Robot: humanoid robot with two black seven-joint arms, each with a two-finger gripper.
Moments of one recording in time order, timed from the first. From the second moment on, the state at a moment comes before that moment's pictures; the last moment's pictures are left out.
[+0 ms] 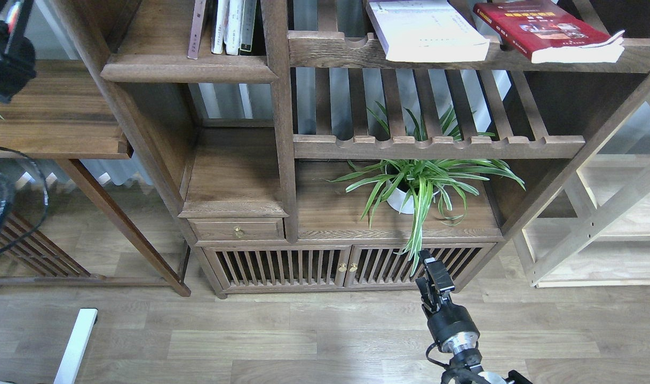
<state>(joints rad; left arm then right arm) -1.30 0.32 -1.08 -1.08 0.50 0.15 0.49 -0.03 0.00 1.05 0.81 0.24 0.58 0.18</state>
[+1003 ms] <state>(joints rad) -1.02 0.47 -1.34 -1.45 0.51 0.19 0.49 0.02 -0.01 1.03 0.92 0.21 0.58 0.17</state>
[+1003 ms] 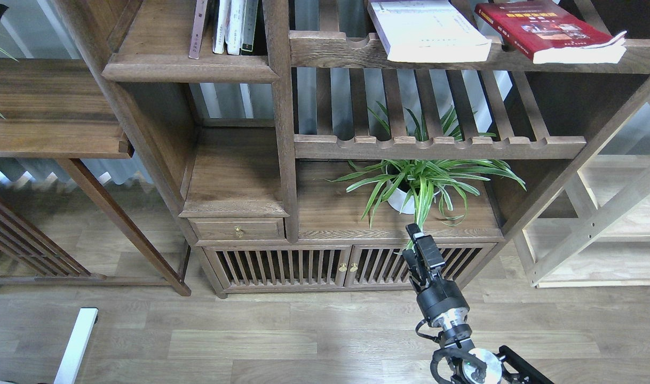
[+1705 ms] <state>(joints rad) -0.86 0.40 -1.40 -1.49 0.35 0.19 0.49 0.07 -0.04 1.03 0.93 0.18 0.58 0.16</state>
